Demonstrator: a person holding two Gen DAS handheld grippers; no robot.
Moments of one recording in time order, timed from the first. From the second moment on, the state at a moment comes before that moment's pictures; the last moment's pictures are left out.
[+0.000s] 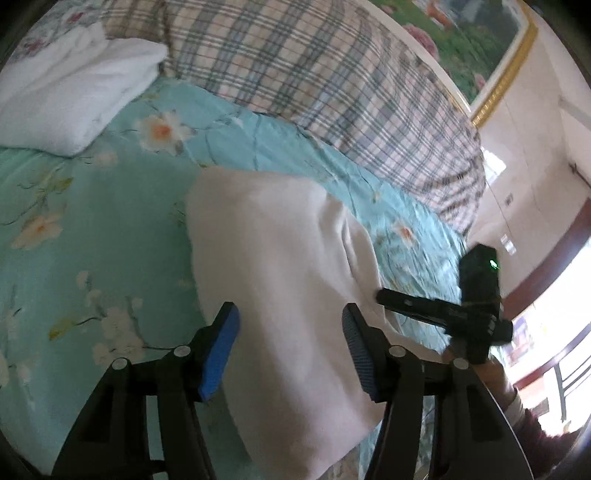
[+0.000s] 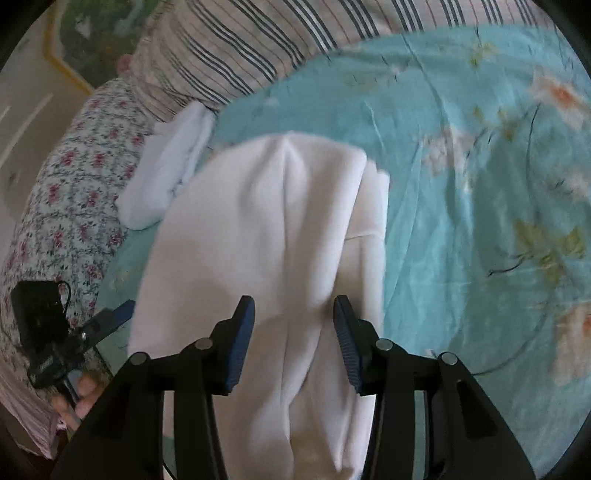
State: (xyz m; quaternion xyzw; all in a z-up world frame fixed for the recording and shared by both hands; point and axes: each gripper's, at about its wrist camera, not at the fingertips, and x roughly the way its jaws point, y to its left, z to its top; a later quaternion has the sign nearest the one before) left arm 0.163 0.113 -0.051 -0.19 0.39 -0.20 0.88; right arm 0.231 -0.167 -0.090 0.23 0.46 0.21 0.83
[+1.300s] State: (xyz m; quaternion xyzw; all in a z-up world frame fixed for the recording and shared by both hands) left arm 0.312 0.073 -0.070 -0.11 0.46 -0.15 0.87; right arm 0.349 -0.131 -0.085 0.20 0.46 0.18 0.85
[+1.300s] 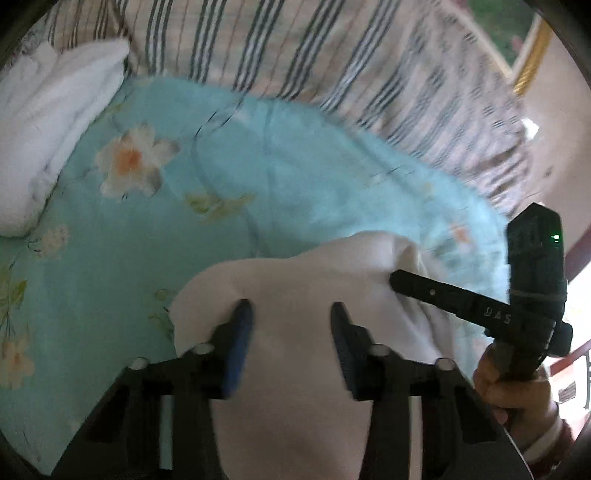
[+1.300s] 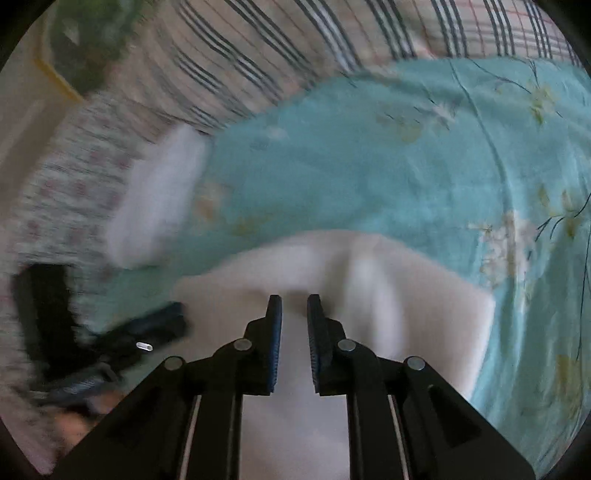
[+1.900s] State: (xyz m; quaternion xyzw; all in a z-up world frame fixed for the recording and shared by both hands) left arm 0.188 0.084 -0.040 -0.11 0.39 -0.22 0.89; right arm 0.249 -0.160 -0.053 0.20 0.43 0.21 0.85
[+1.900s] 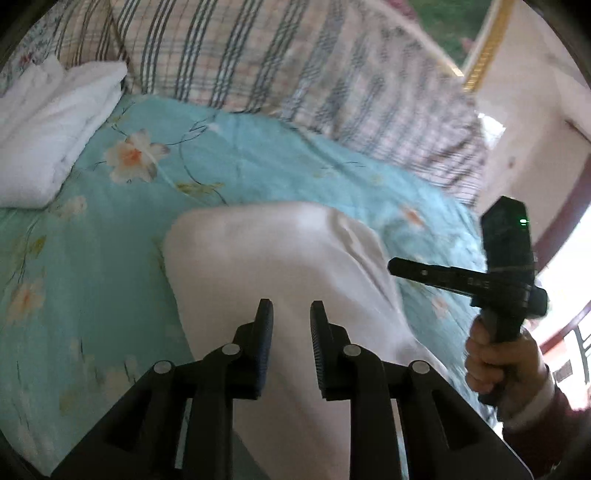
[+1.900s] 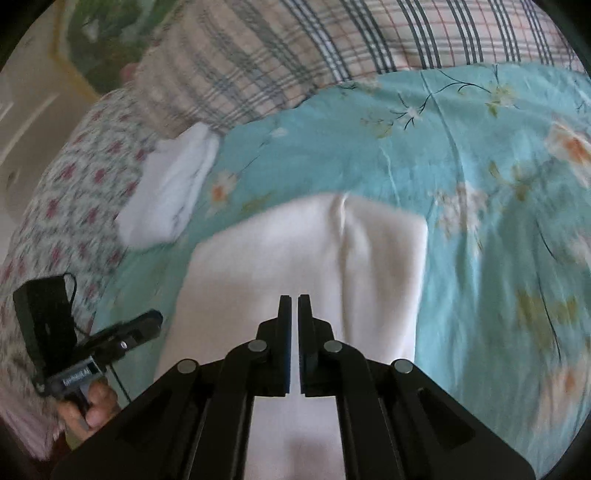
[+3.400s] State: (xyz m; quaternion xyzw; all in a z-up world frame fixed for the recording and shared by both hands) left arm 0.132 0.118 -0.084 -0.20 0.44 -0.15 0.87; right arm 0.190 -0.197 -0.096 0.22 0.47 0.15 0.84
